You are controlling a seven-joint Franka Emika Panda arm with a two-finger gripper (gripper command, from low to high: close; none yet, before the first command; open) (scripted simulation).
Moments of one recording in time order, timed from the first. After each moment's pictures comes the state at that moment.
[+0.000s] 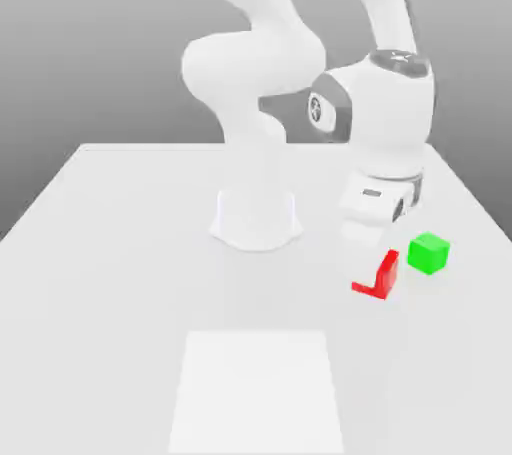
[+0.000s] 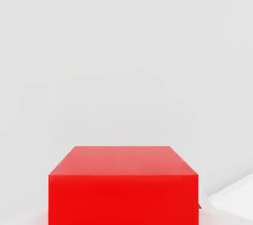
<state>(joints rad) 0.52 -0.19 0.19 -2.93 0.13 2.74 0.31</state>
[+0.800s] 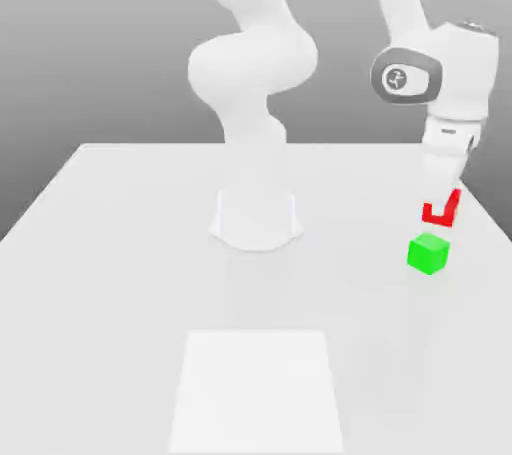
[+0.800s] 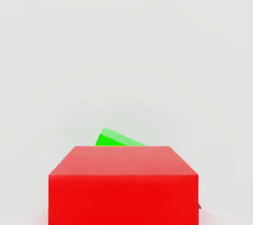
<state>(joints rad) 0.74 -0.19 0.55 -2.93 0.20 2.78 0.82</state>
